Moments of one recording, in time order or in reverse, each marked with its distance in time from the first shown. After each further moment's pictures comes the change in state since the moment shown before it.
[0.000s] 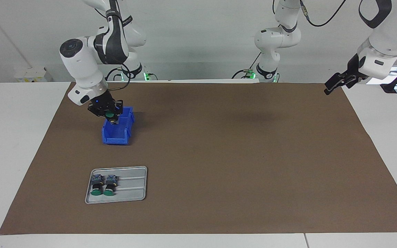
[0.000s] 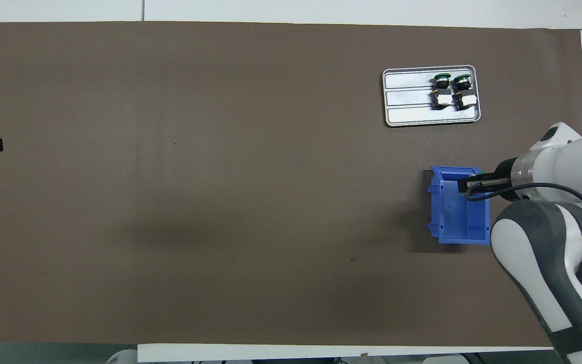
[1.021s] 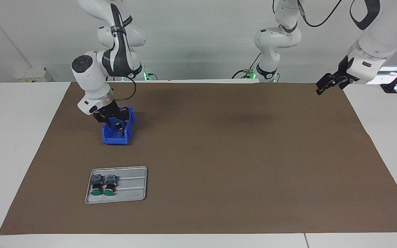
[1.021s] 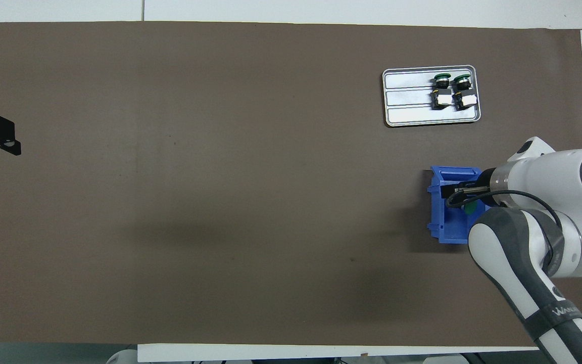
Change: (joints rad) left arm -0.039 0.000 -0.003 -0.010 0.000 -0.007 0.000; right arm -0.002 0.050 0.005 -0.056 0.000 0.101 0.000
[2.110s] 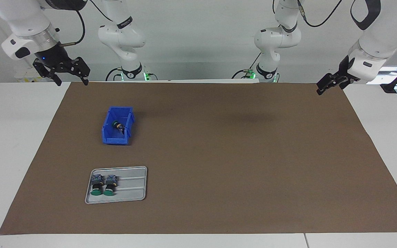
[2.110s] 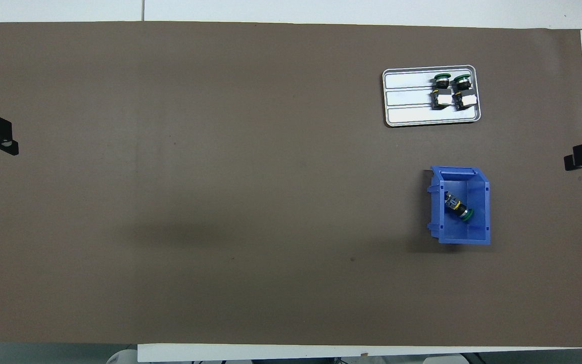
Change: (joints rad) left arm 0.005 0.000 0.010 0.000 0.000 0.000 0.001; right arm -0.122 0.041 -0.003 0.748 -0.067 -0.804 -0.002
